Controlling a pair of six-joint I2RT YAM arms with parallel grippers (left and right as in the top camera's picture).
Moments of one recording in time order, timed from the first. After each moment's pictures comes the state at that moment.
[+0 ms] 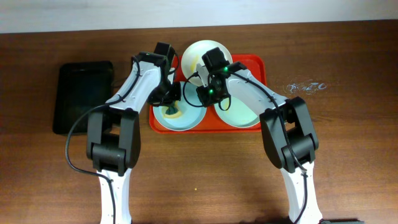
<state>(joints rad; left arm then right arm) -0.27 2.27 1.83 -1.08 0.10 -0.27 0.43 2.30 1.76 -0.74 -0.25 0.03</state>
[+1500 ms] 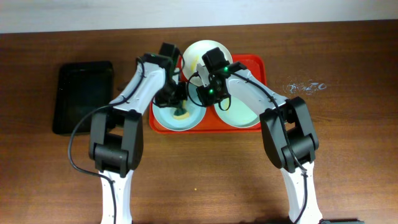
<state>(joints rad) -0.31 2.27 1.82 -1.05 0.20 -0.36 0.43 2.30 1.76 -0.73 -0.26 0.04</state>
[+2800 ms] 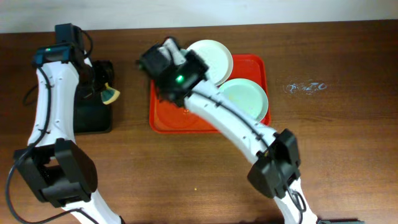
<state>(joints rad) 0.15 1.95 1.83 -1.20 0.06 -0.41 0.80 2.22 2.19 -1.01 0.96 -0.17</state>
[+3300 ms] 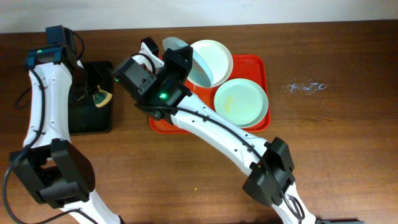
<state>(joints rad) 0.19 1.95 1.83 -1.21 0.03 -0.41 0.89 2.21 2.20 -0.90 1.24 -0.46</state>
